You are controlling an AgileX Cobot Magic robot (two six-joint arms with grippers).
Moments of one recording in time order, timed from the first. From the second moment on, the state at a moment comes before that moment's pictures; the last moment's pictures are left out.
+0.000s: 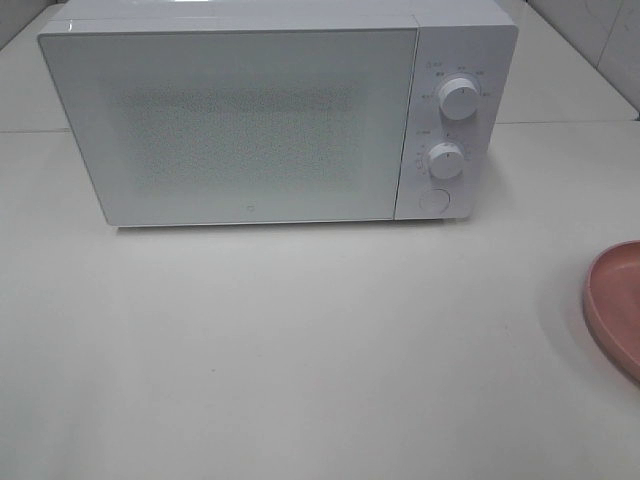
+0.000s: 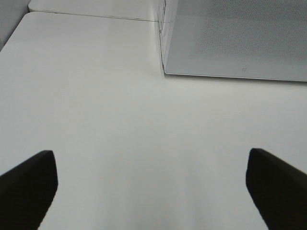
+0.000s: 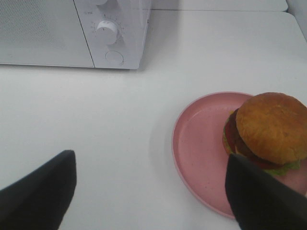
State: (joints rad) left arm 0.07 0.00 -0.52 -0.17 1.08 0.04; right arm 0.09 0.28 -0.51 0.00 0.82 0.03
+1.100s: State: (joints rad) left arm 0.07 0.00 -0.52 -0.17 1.08 0.04; right arm 0.09 0.95 -0.51 0.00 -0.11 0.03
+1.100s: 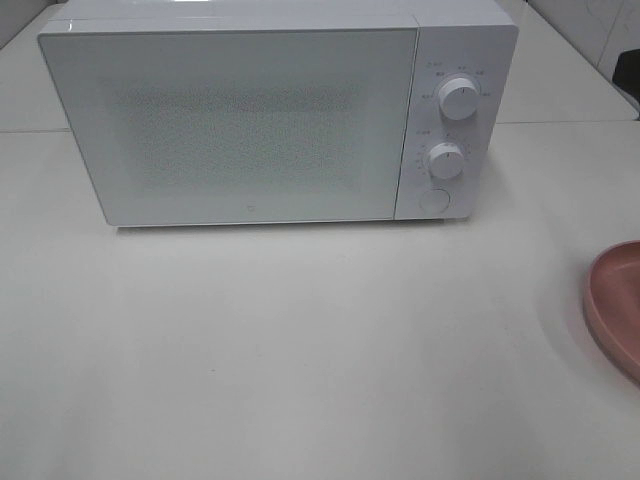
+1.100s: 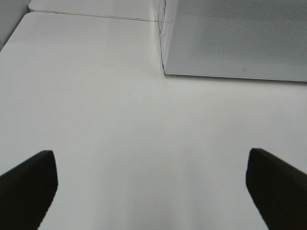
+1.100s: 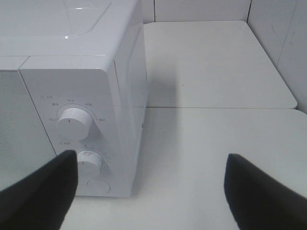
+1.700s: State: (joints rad) left arm 0.07 0.00 -0.52 -0.17 1.08 0.04; right arm 0.09 1.25 -0.51 0.00 -0.34 0.38
